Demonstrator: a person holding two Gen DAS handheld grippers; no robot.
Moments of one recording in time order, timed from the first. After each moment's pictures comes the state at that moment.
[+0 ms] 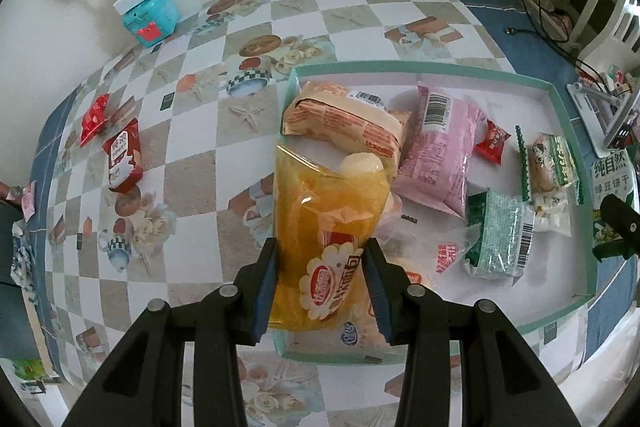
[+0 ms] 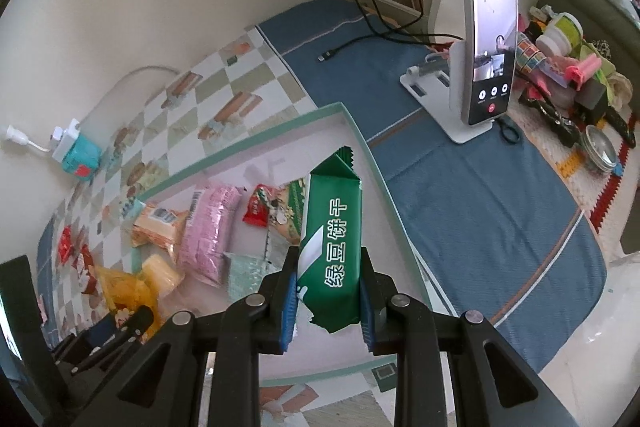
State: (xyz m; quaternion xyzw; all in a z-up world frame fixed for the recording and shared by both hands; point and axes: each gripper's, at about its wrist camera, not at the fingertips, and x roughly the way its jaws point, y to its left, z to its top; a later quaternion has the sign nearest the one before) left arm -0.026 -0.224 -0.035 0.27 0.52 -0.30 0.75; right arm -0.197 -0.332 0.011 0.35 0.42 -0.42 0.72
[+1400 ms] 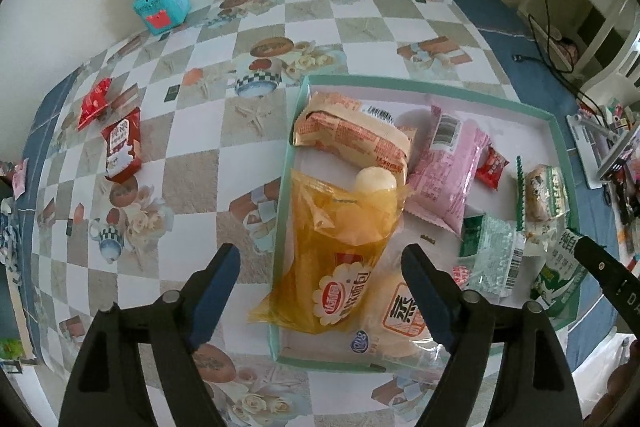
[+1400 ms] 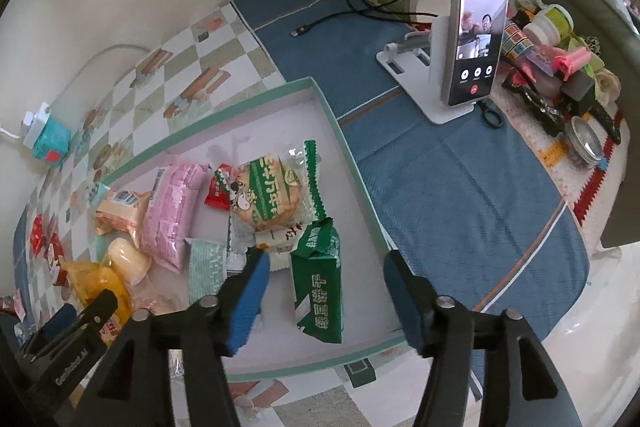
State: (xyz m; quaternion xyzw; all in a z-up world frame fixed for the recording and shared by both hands) left arm -0.014 -0.220 -0.026 0.22 0.53 -0.30 0.76; right arm -0.201 -0.338 -0.001 0.34 0.46 -0.45 0.69
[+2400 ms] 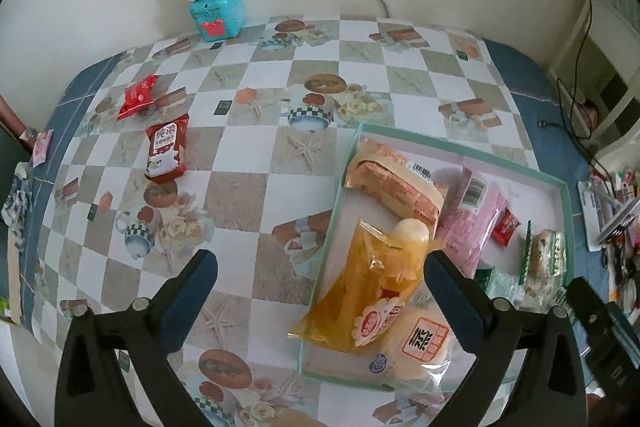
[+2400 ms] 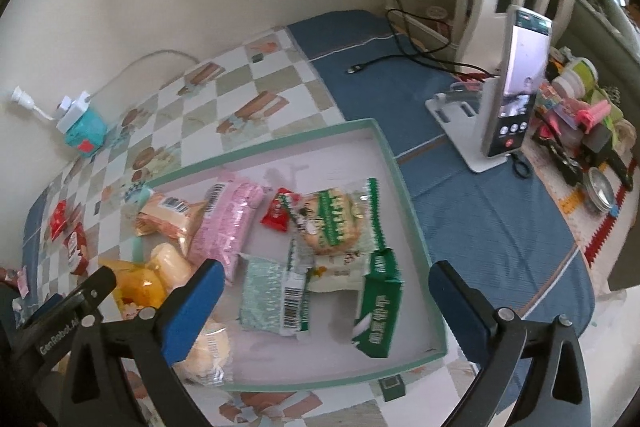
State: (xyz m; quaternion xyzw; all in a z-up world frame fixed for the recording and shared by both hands) left arm 0.008 -0.197 -0.002 0.15 0.51 -0.25 0.81; right arm -0.165 -0.314 0.021 0.29 0.43 -0.40 0.75
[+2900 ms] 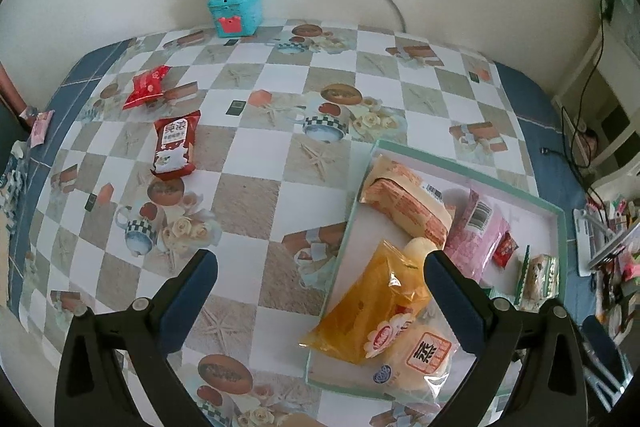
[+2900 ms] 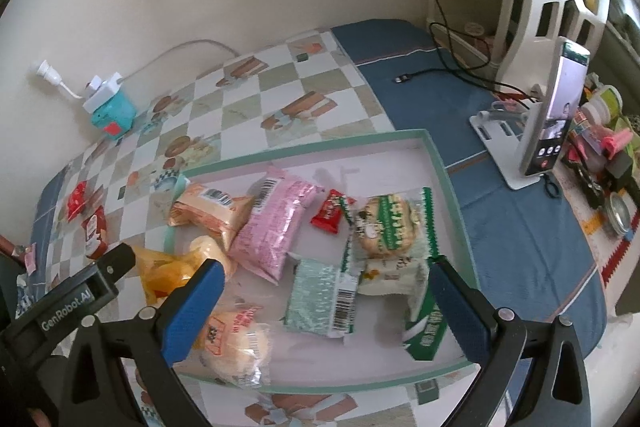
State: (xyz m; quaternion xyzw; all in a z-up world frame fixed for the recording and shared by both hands) left arm 0.026 -0.182 0.000 0.10 0.52 -0.24 0.81; right arm -0.137 -0.293 0.024 0.27 0.43 -0.37 0.78
